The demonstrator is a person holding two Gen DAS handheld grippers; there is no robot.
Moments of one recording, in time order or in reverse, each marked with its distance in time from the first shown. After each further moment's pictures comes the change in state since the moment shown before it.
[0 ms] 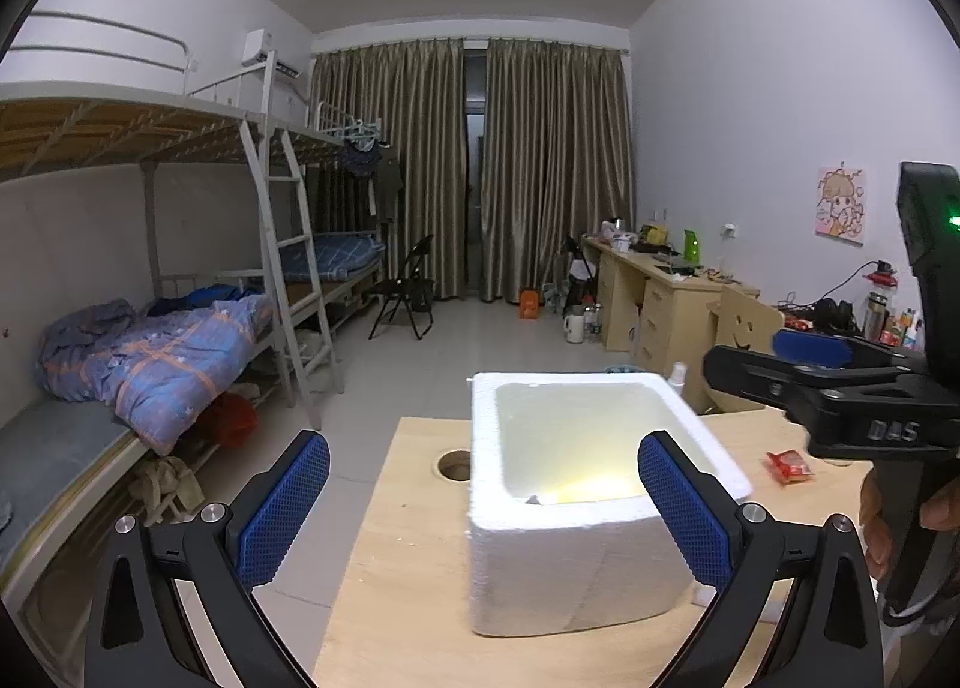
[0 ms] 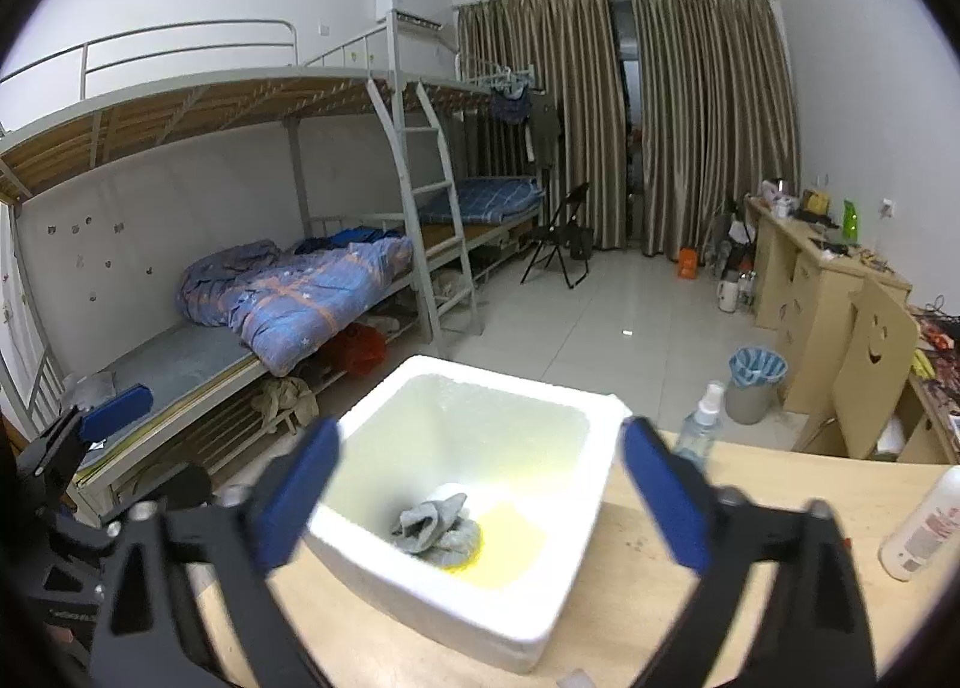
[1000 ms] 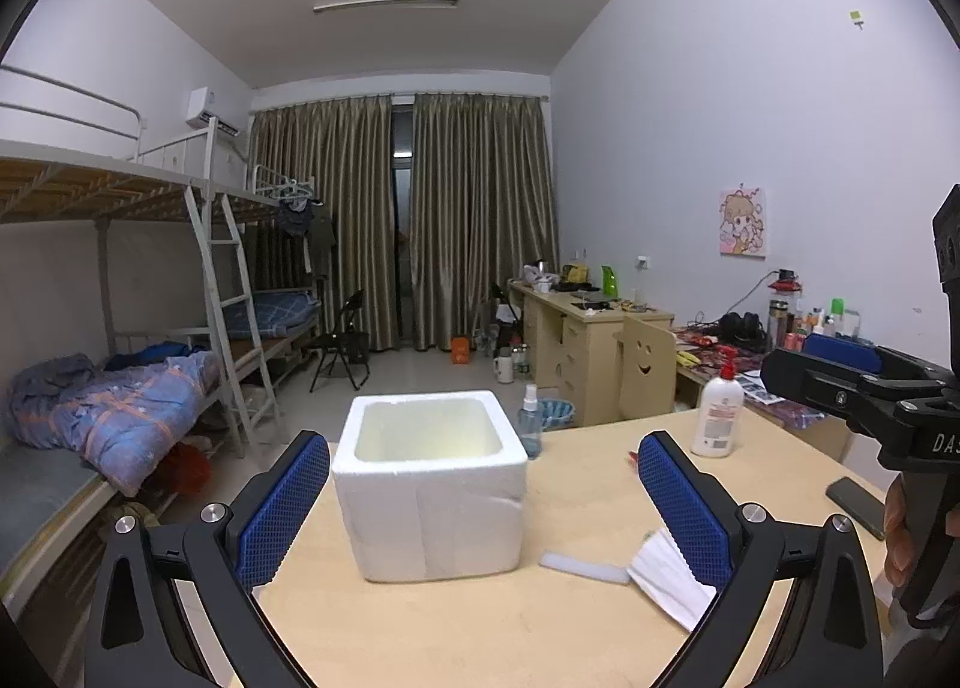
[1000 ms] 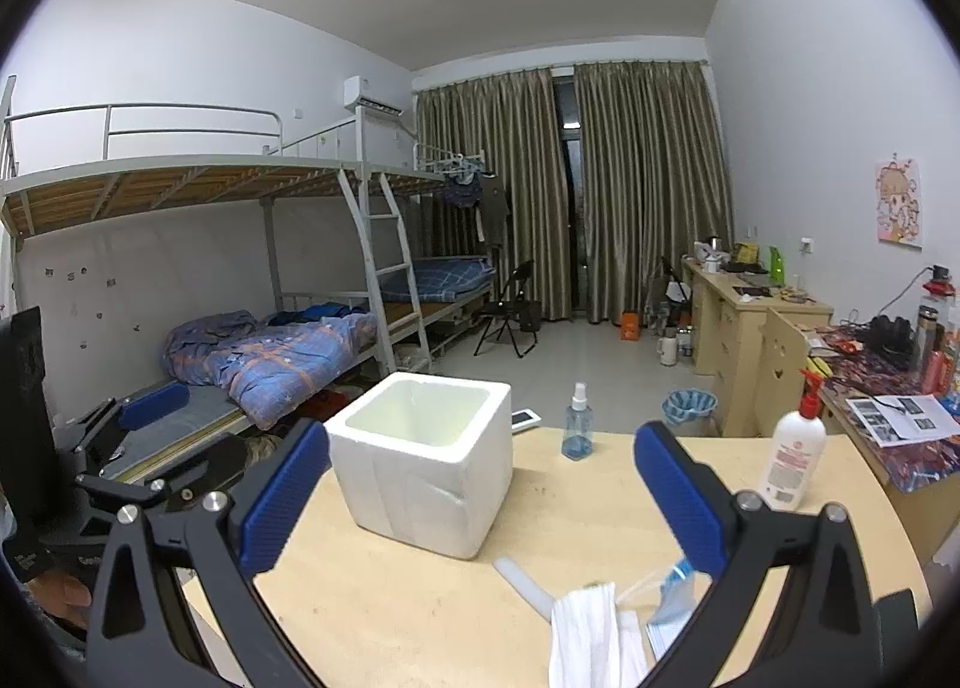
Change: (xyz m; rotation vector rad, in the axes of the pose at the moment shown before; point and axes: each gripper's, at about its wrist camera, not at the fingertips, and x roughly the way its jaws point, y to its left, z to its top) left arm -0.161 -0.089 -0.021 0.074 -0.129 -0.157; right arm -0.186 -0.005 -0.060 0.031 -0.206 -0.119
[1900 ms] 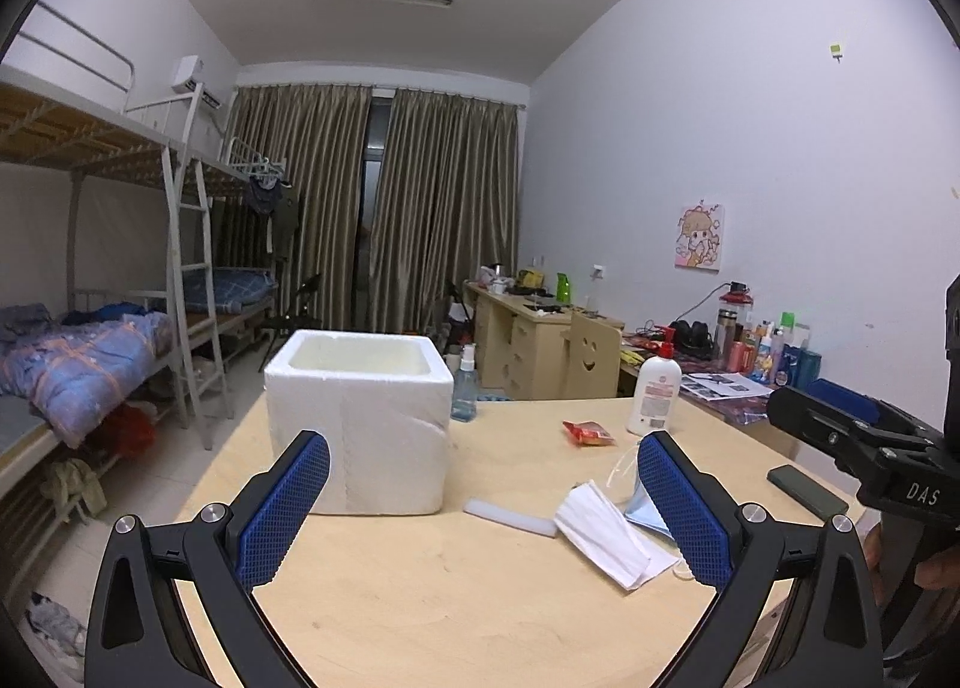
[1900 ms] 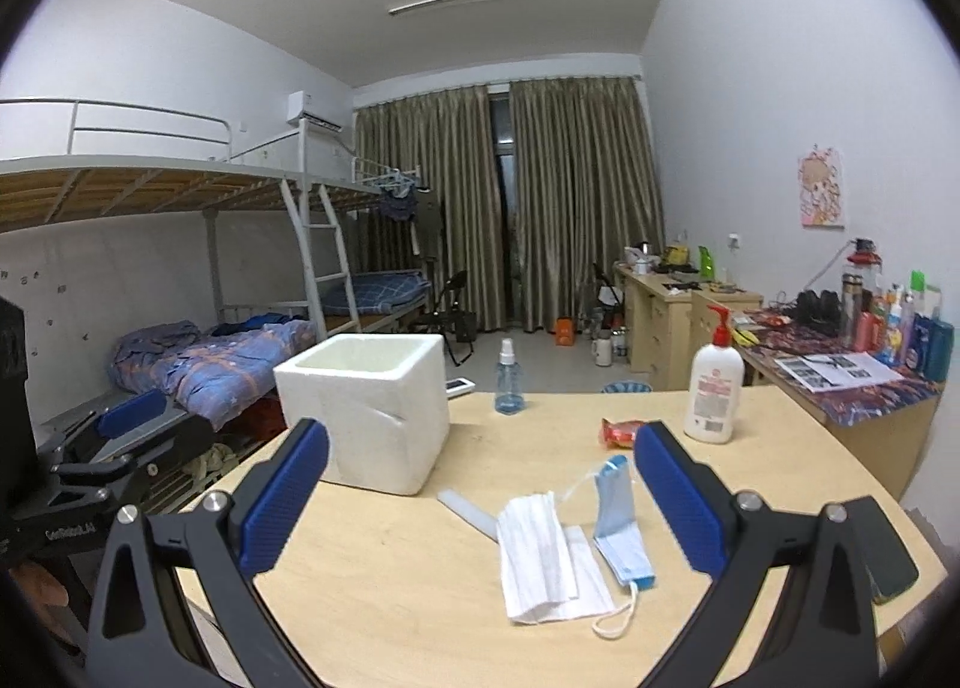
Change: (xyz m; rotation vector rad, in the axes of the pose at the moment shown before) left arm -0.031 -0.020 -0.076 -0.090 -0.019 -0.125; right arm -0.057 -0.009 -0.092 0.035 -0.062 -0.173
